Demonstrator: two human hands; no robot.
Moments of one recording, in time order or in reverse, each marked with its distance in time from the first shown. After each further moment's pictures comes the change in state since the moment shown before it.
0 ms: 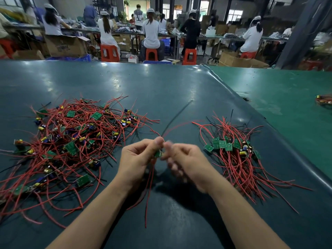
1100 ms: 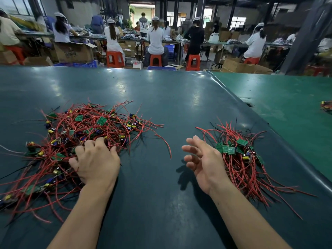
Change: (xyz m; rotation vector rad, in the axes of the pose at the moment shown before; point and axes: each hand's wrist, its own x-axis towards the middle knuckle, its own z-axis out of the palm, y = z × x) left_hand 0.019 0.017 -0.071 1.576 0.665 -0.028; right_hand 0.005 -0.009 -0.004 0.504 0.405 0.063
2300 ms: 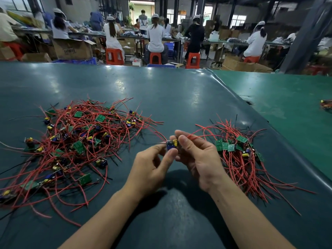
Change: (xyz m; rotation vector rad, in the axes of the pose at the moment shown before) left_hand -0.064 0.048 -0.001 -1.033 -0.327 0.625; right_hand -0.008 0.005 0.006 0.029 -0.338 -0.125
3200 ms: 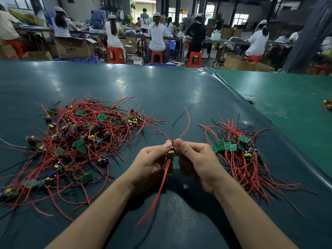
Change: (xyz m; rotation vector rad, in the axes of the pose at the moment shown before) left_hand 0.011 0.010 -0.007 -0.886 -0.231 -0.586; right_hand 0.000 0.007 -0.010 -0.273 -0.171 0.049
